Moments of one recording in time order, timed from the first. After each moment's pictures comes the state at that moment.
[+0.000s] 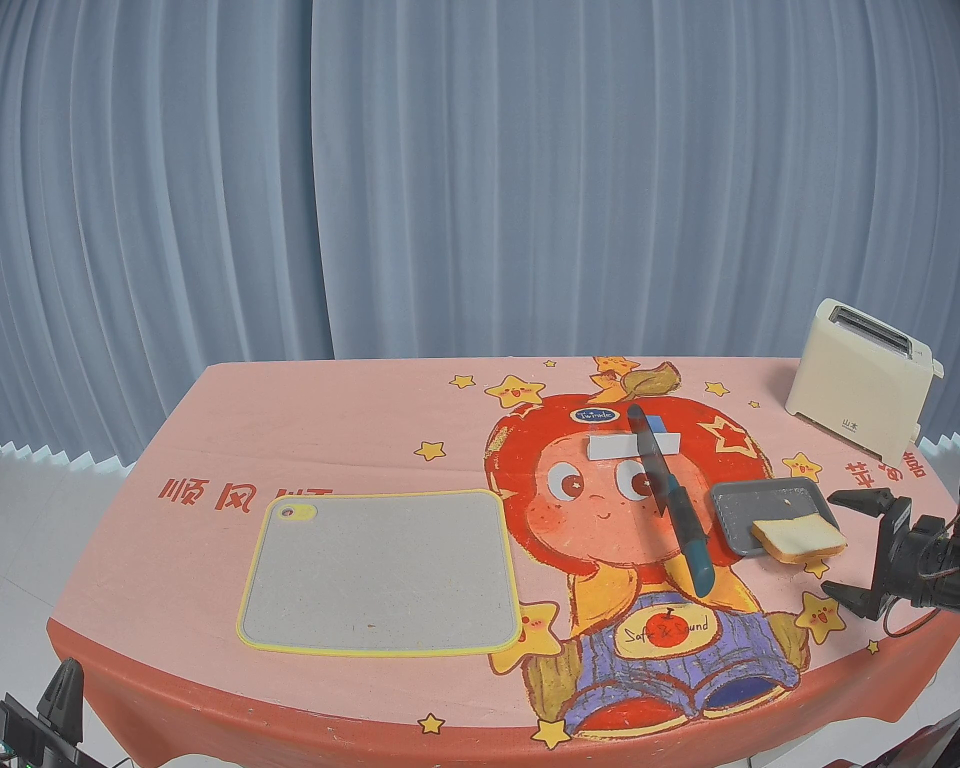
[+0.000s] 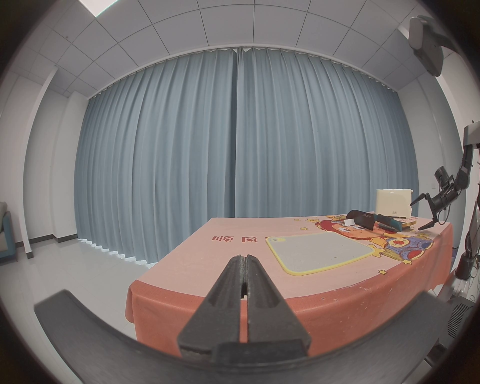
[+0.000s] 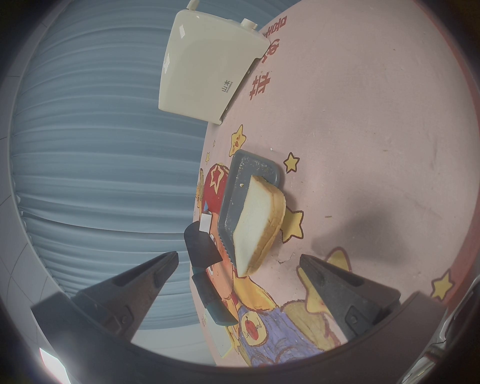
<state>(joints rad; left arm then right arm) 0.00 0.02 -0.02 -0.01 0.00 0.00 -0.10 1.33 -0.24 -0.50 0.39 1.25</state>
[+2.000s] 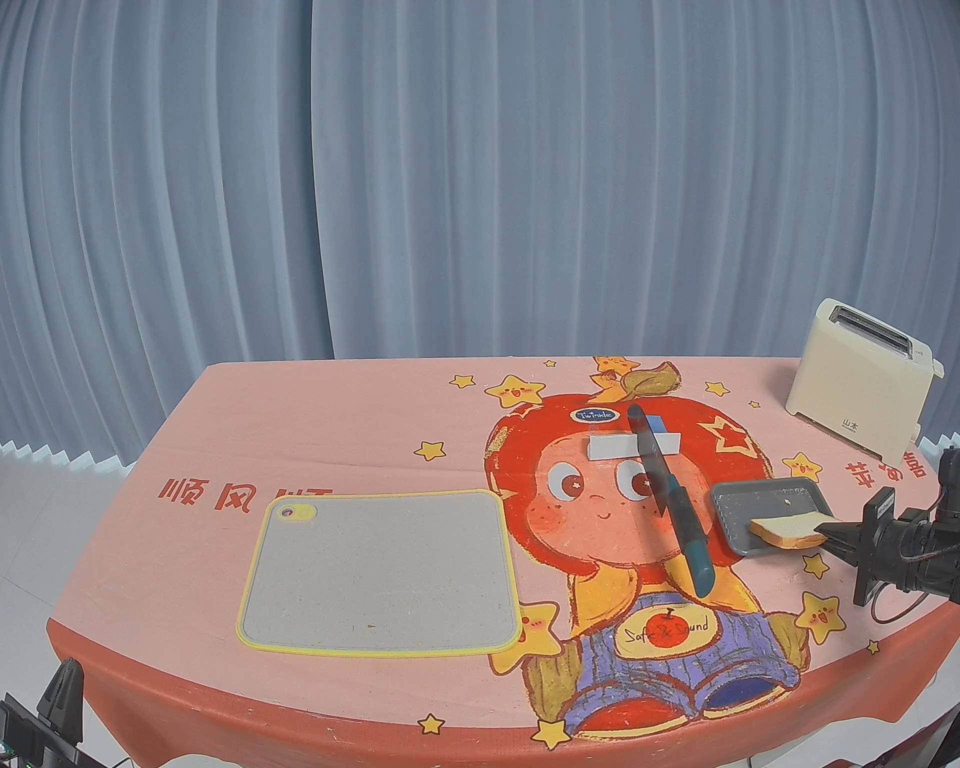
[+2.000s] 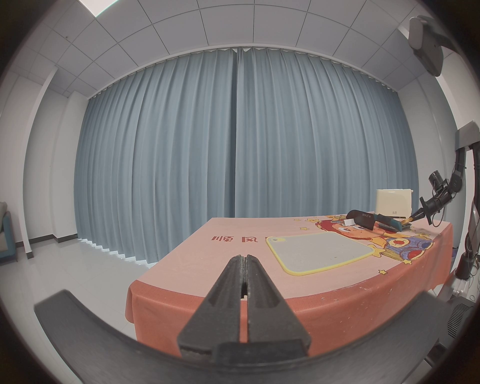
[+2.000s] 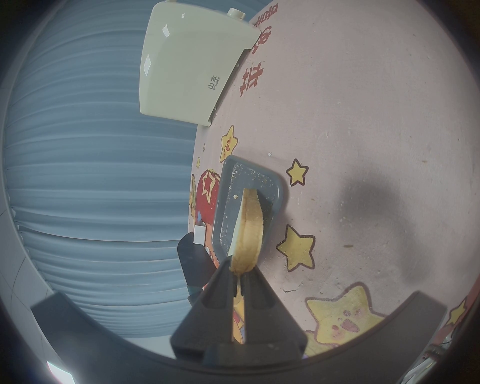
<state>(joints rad) 0.00 0.02 -0.02 -0.01 0.00 0.00 -0.11 1.49 -0.27 -0.60 0.38 1.29</state>
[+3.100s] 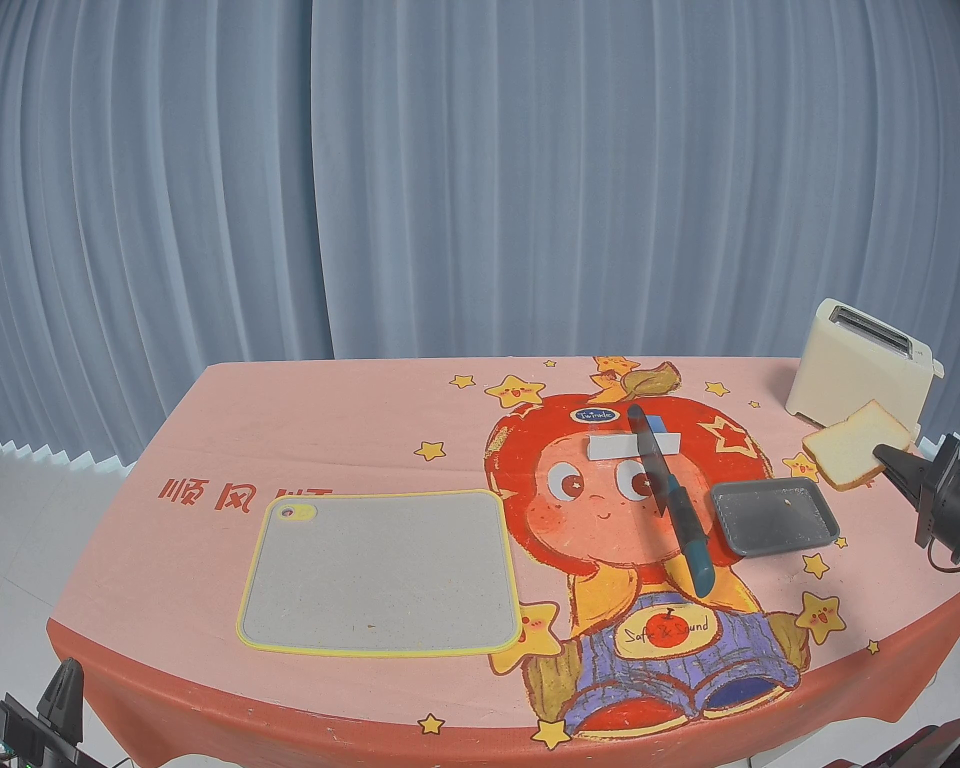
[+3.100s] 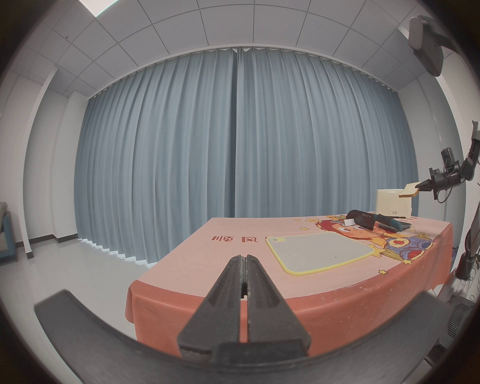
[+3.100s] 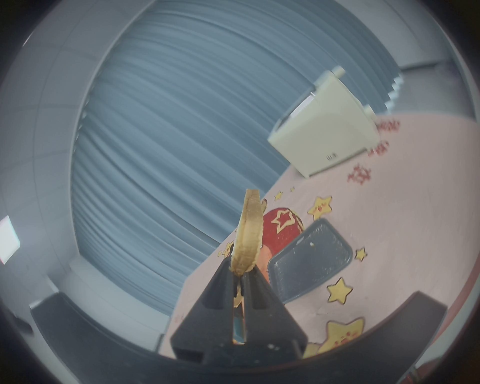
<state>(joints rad) 0.00 0.02 -0.02 -0.01 0.00 0.00 -0.11 1.14 -0.32 -0.58 0.37 0.86</state>
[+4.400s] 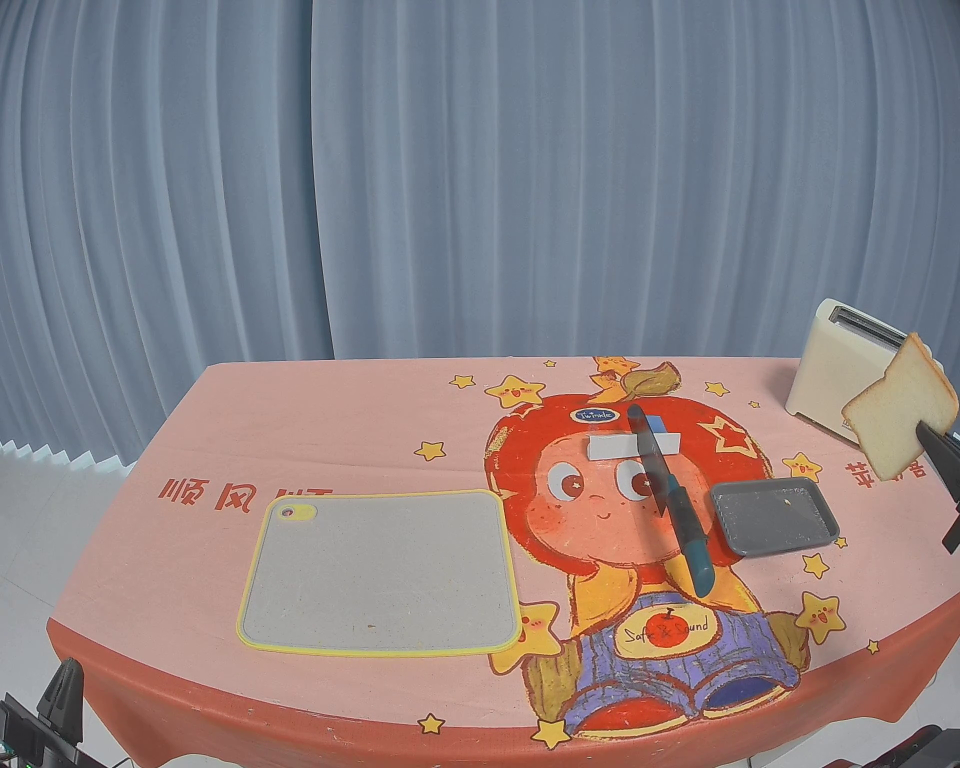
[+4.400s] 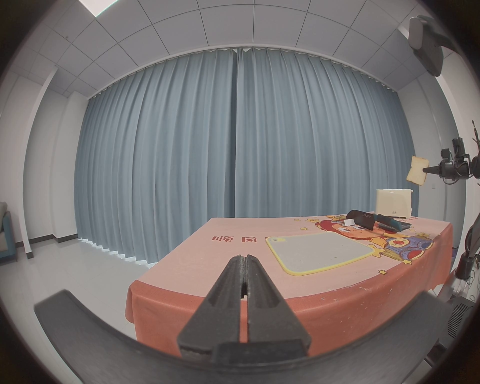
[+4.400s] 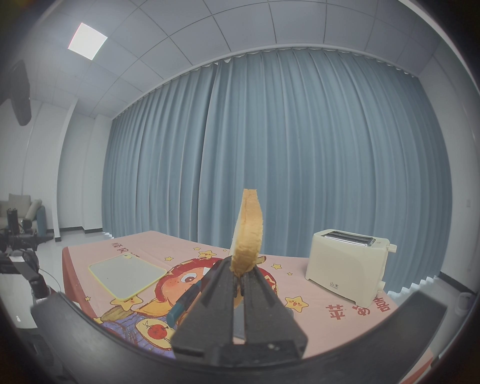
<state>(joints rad) 0.00 0.02 -0.02 -0.01 0.00 0.00 -0.08 0.90 -0.31 -0.58 0.39 -0.03</state>
